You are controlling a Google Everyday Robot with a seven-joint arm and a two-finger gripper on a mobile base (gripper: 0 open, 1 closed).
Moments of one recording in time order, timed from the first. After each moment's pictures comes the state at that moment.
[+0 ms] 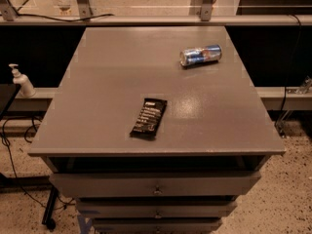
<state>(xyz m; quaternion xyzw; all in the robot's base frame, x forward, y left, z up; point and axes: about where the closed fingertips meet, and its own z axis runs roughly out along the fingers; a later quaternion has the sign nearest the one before) 0.716 -0.042 1.166 -0.24 0.71 0.24 0.62</state>
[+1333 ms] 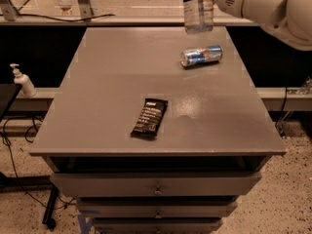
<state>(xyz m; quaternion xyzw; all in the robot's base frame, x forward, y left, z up) 0.677 -0.103 1.089 -0.21 0.66 0.27 0.67</state>
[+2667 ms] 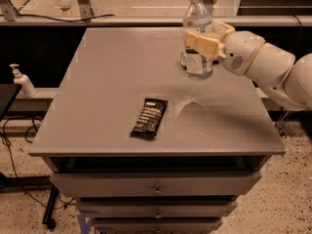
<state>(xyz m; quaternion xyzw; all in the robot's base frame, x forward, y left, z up) 0.620 -0.114 0.994 -0.27 0.59 0.32 0.69</state>
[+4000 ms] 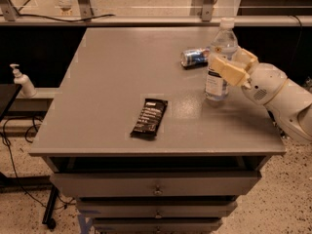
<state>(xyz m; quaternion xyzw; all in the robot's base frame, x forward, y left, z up) 0.590 -0.181 0.943 -0.24 0.54 0.35 0.72</state>
